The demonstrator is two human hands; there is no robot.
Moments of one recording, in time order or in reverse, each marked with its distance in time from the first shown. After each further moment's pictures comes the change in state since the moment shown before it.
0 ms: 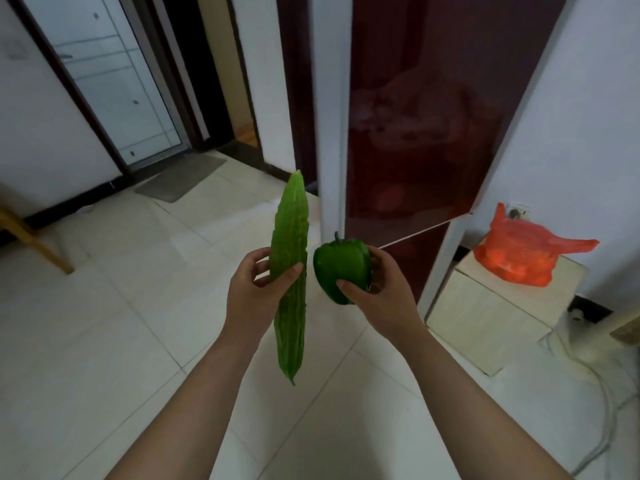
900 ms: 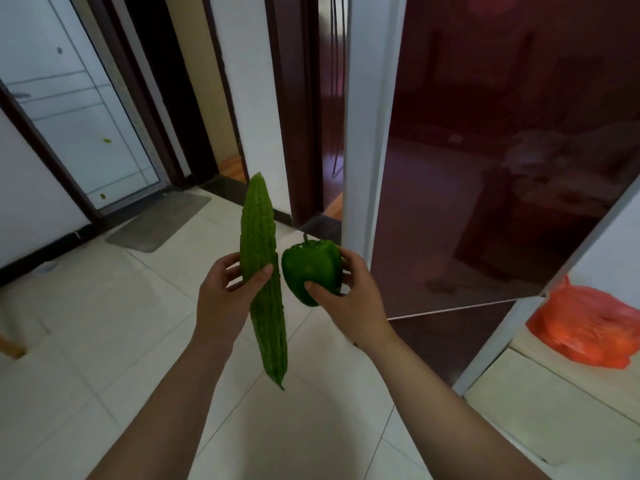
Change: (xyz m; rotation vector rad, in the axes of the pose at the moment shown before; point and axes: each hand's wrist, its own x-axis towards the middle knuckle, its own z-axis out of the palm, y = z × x) left_hand 0.341 0.016 -0.054 -0.086 -0.006 0.014; right_hand 0.298 -0.030 0.161 0.095 0.005 -0.028
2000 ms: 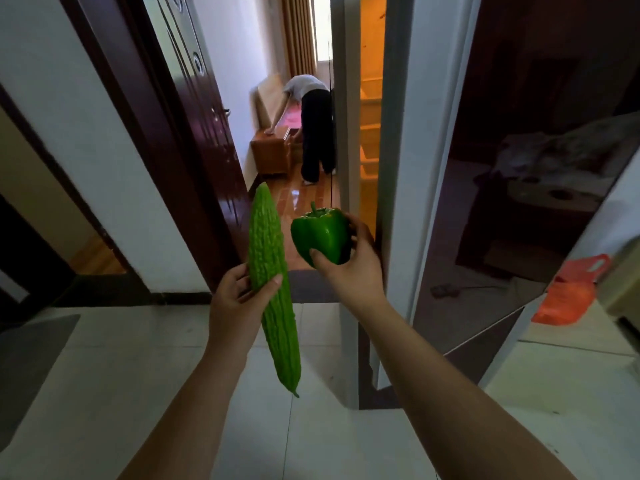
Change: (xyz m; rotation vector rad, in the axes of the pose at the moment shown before) left_hand 0.357 0.006 0.063 -0.046 -0.537 0.060; right_hand 0.306 -0.014 0.066 -0.205 0.680 -0.067
